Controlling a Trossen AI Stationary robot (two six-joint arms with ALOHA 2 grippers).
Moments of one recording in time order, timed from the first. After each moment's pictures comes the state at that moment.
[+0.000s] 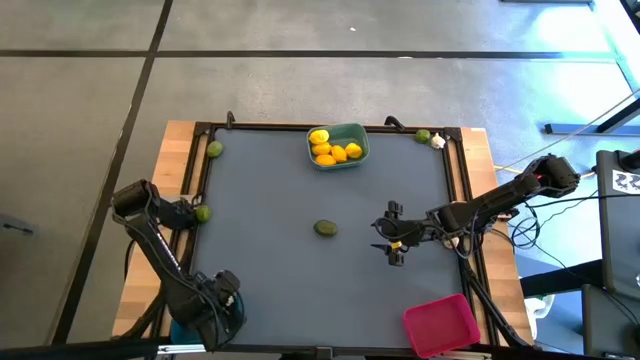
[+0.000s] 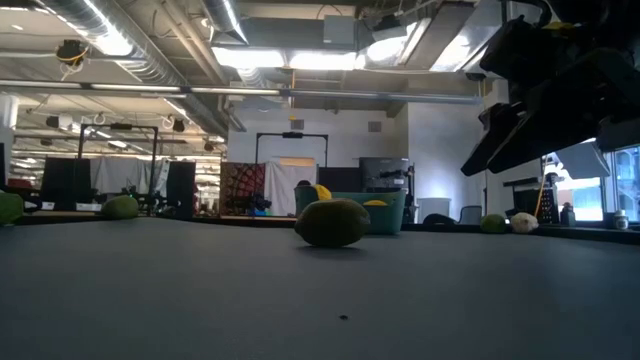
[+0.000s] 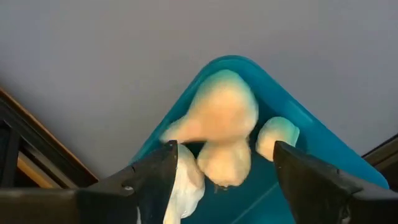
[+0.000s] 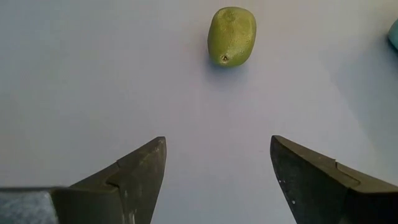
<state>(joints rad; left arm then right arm) -0.97 1.75 1.28 -1.11 -0.07 -1.86 0.35 1.22 0.52 -0.05 0.31 0.23</state>
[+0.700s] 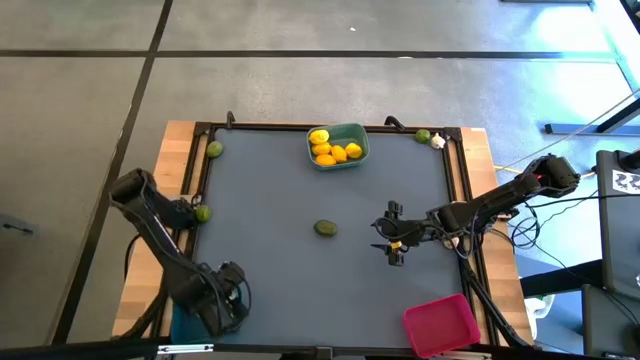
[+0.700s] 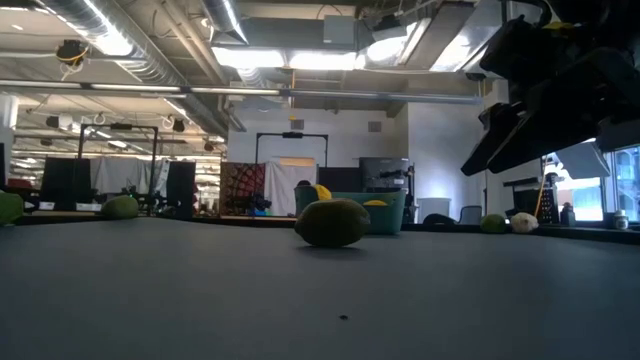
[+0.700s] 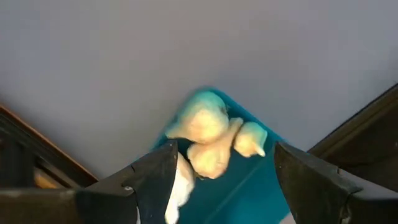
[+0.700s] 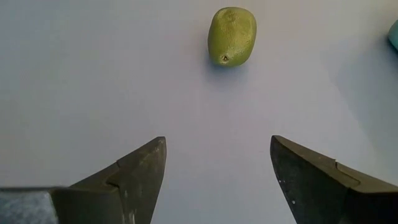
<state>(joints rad) -0.88 1.64 1.30 -1.14 -0.06 -1.74 0.35 1.22 0.52 -0.05 0.31 0.23</state>
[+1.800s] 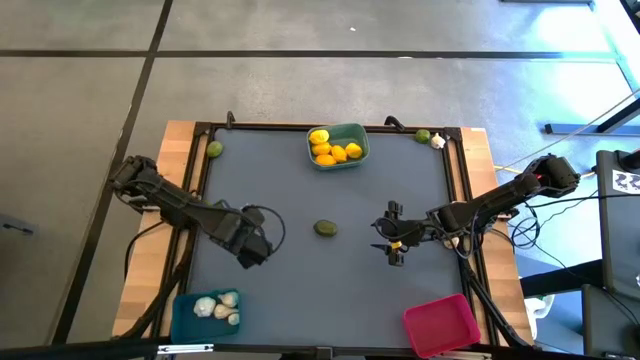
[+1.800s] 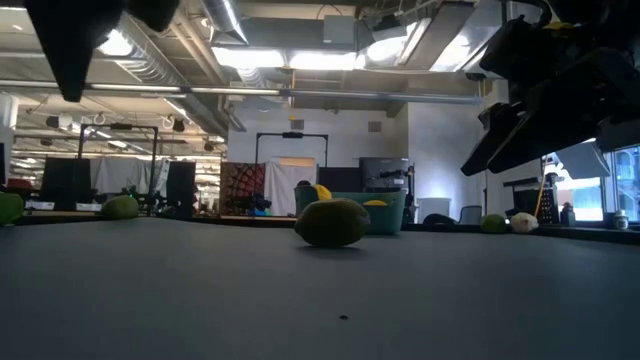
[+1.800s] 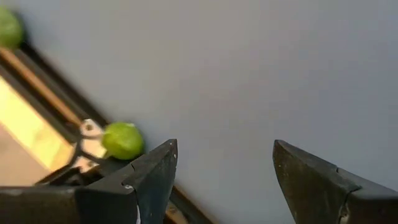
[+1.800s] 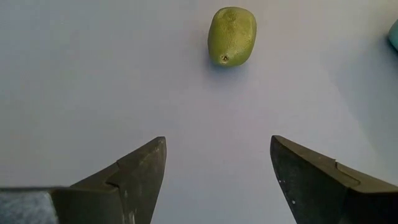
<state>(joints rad) -0.42 1.56 1.30 -1.52 -0.20 -1.15 0.35 1.22 0.52 -0.05 0.31 0.23</state>
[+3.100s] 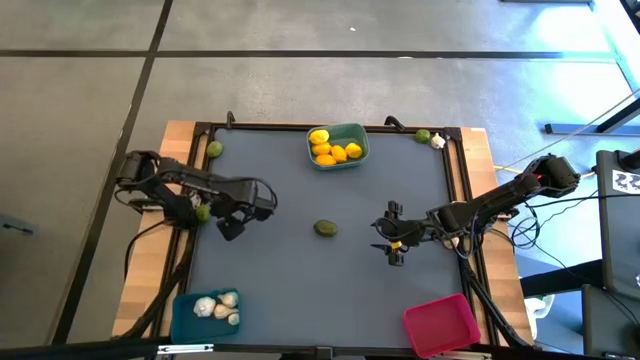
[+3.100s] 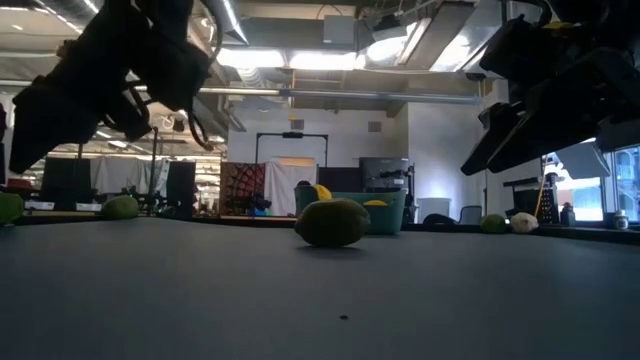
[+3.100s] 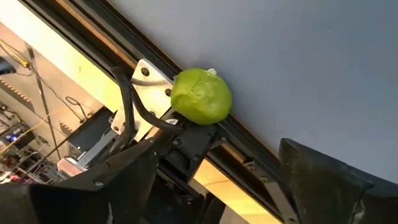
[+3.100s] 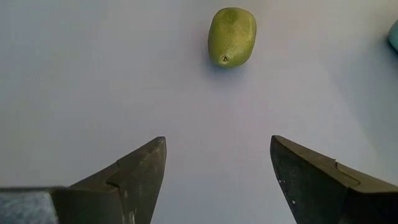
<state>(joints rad) -0.01 1.56 0.93 -1.55 -0.07 -0.76 0.35 1.22 0.52 -0.05 0.31 0.23</state>
